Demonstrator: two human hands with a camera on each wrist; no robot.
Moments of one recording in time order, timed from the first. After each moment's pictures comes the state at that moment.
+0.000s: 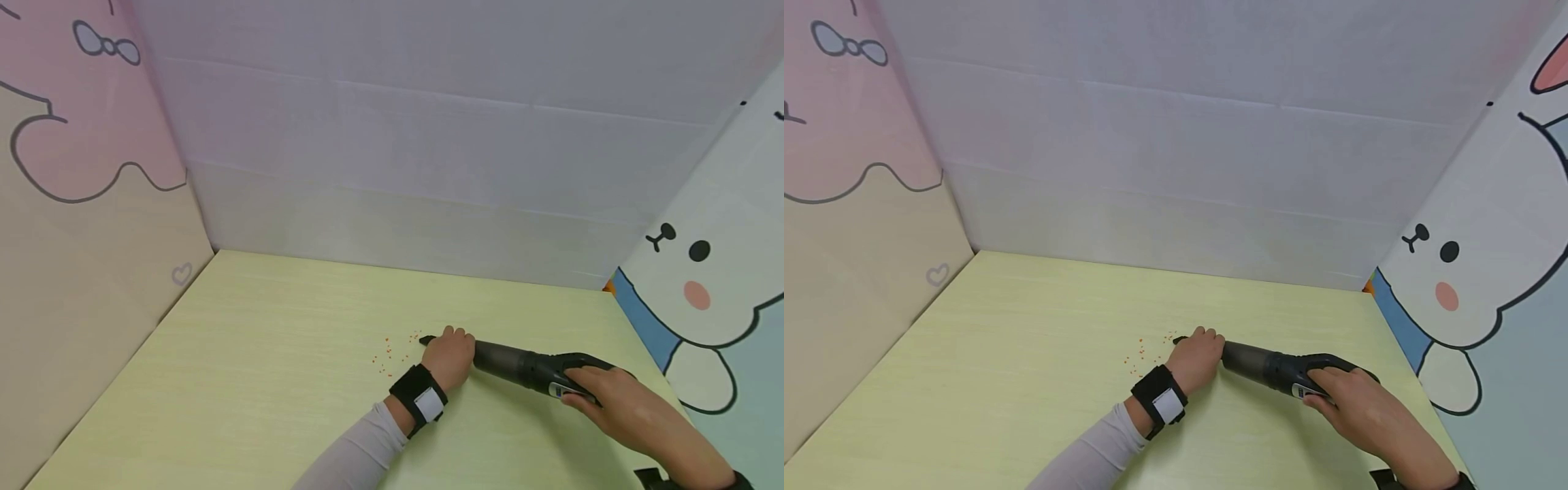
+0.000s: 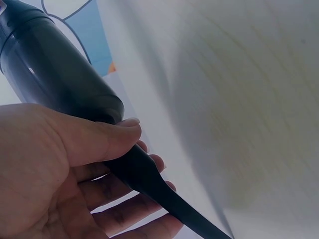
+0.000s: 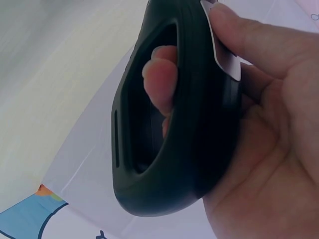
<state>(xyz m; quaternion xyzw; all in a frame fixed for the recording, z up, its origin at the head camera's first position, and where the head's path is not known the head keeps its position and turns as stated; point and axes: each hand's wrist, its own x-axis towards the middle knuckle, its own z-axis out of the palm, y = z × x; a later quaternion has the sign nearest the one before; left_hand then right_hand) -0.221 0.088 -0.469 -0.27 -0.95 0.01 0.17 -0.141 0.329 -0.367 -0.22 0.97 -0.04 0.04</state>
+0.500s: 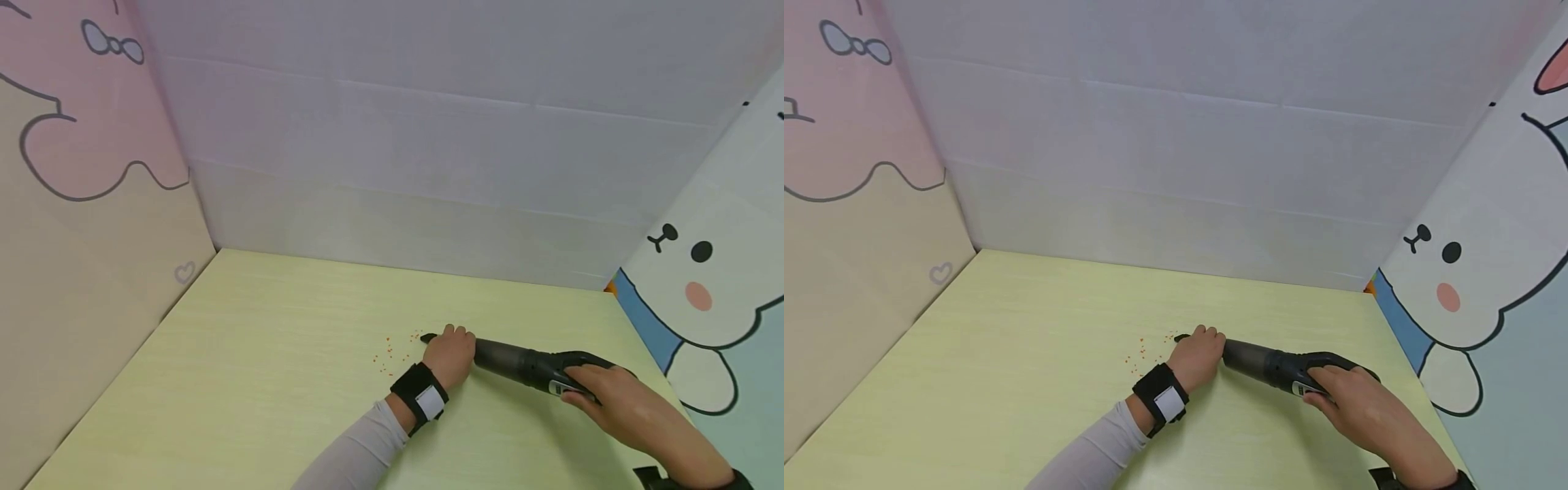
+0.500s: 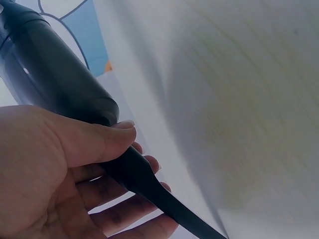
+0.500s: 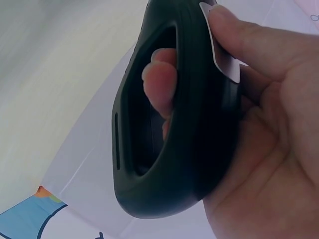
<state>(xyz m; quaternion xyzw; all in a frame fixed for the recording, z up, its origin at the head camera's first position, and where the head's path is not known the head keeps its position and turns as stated) -0.221 0.088 -0.469 -0.27 -0.95 0.02 0.17 -0.141 0.327 -0.365 -0.23 0.97 -0.03 0.03</state>
